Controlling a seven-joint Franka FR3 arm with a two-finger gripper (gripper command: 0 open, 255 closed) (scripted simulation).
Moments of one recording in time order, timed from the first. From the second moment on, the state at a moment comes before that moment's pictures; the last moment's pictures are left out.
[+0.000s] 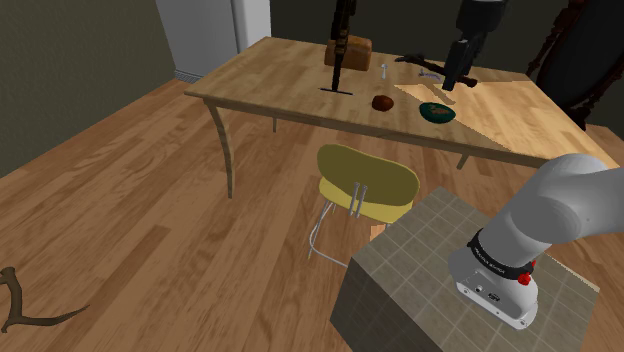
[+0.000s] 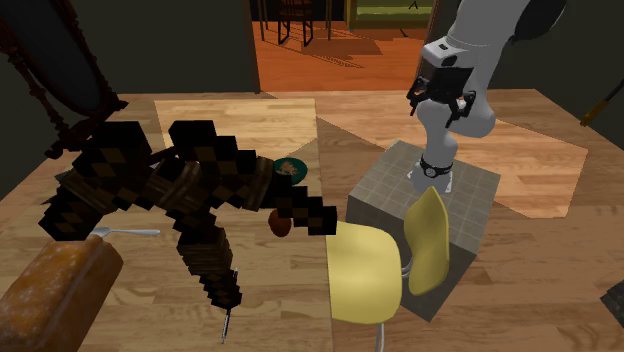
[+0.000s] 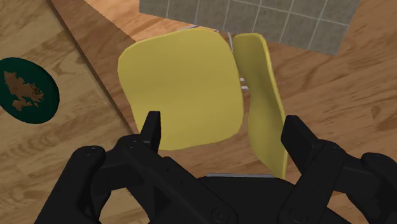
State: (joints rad) arm -0.02 -0.80 0.03 -2.32 -0.11 1.48 -0.15
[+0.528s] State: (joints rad) arm -0.03 -0.69 -0.04 -2.38 -0.21 1.67 -0.28
